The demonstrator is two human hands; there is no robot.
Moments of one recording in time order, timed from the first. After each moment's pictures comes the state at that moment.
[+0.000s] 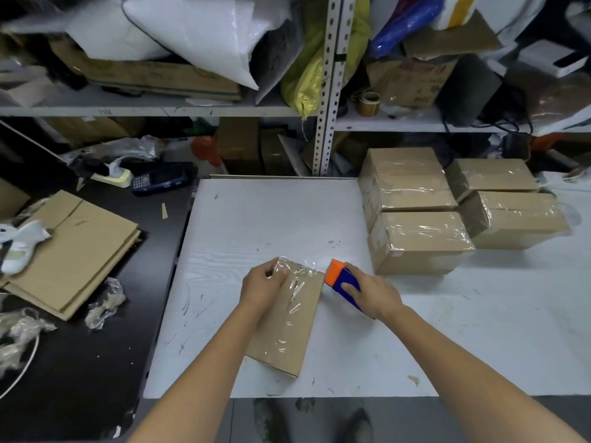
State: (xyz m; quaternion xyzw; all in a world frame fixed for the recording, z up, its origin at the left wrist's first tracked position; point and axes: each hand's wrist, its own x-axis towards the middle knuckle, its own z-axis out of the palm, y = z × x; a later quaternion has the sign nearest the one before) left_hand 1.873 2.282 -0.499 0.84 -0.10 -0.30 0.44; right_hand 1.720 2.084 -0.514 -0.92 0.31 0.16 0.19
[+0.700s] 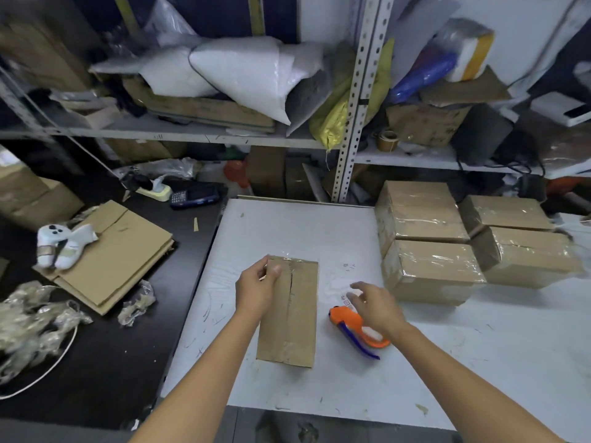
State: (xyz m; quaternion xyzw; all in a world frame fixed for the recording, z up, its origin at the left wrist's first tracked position) left_hand 1.875 2.315 -0.437 0.81 -0.04 -0.21 0.55; right_hand 1.732 2.105 -0.480 -0.89 0.33 0.09 0.30
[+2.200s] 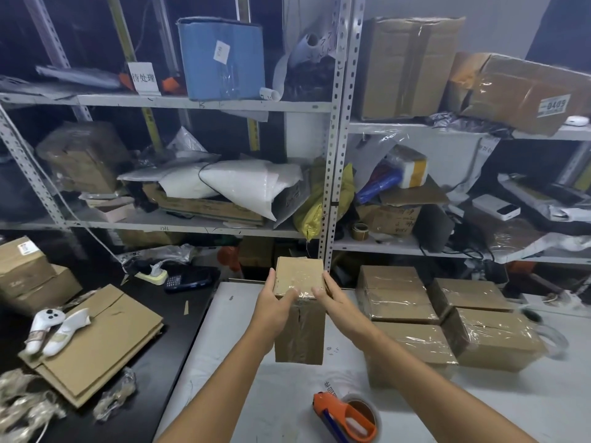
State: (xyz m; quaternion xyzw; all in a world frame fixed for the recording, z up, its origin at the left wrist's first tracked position) left_hand 1.869 2.238 -0.301 0.74 -0.13 -0.21 0.62; right_hand 1.786 2.105 -0.302 -0.75 0.18 -0.03 0.63
